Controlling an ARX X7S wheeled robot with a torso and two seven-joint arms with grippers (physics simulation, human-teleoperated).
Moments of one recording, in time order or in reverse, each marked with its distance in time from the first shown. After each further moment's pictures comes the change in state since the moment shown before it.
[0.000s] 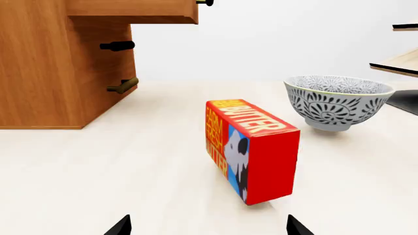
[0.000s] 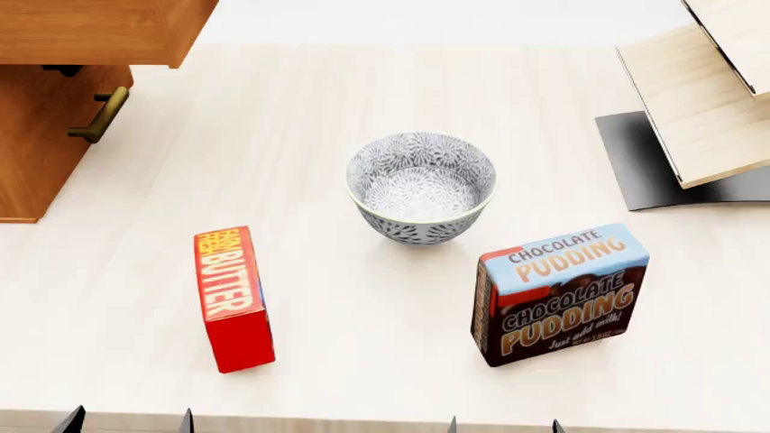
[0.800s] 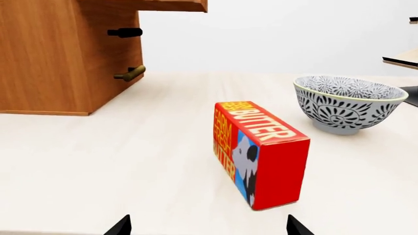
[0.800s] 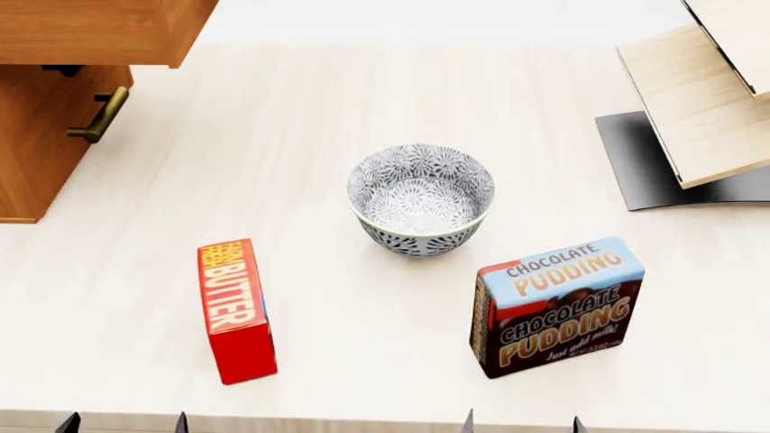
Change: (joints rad) left arm -0.005 -0.069 0.074 0.006 -0.094 -0.041 -0.103; right arm -0.028 0.077 -0.071 -0.095 0.064 0.031 0.126
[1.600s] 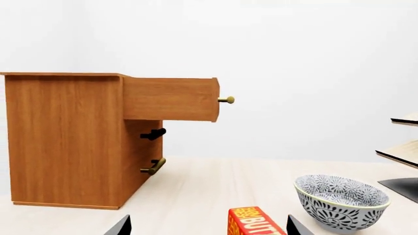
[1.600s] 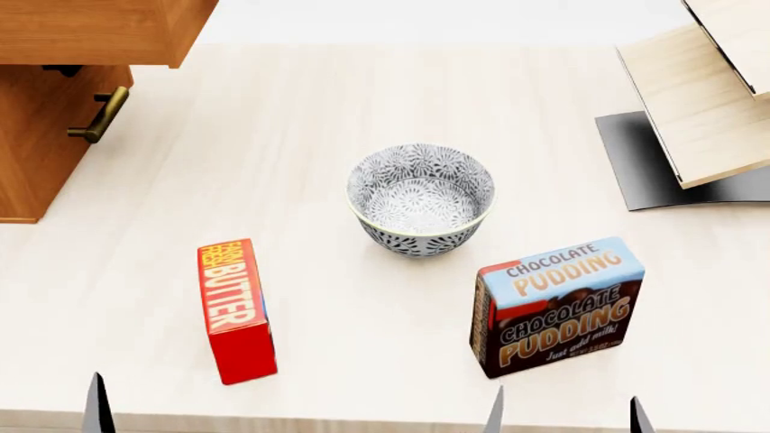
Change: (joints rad) left arm 0.182 -0.085 -0.002 0.441 -0.011 0.056 -0.097; right arm -0.168 0.081 -0.011 -0.368 0.006 -0.073 0.085
